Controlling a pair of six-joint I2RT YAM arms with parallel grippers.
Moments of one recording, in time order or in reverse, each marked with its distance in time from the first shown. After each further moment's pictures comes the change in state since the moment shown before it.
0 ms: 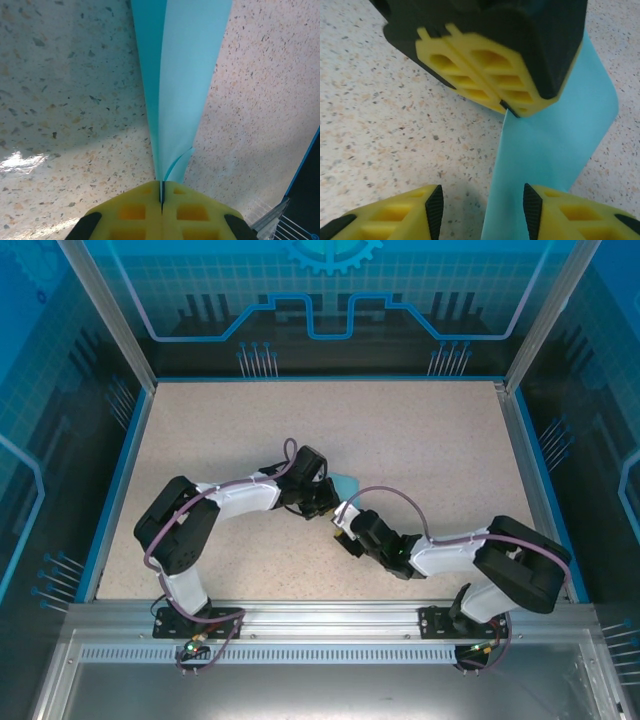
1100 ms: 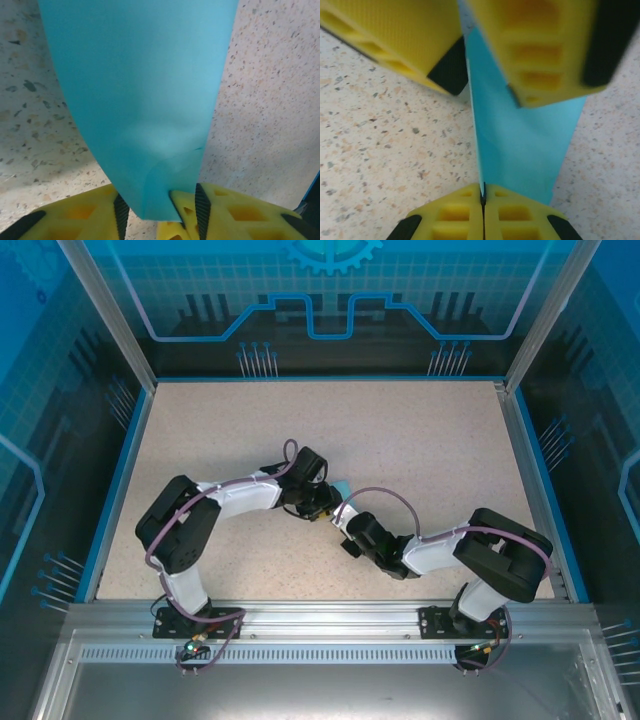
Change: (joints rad) left arm 0.004 -0.003 0.010 -0.074 -0.026 0.019; right arm -0.001 0.089 0.004 0.052 0.033 0.021
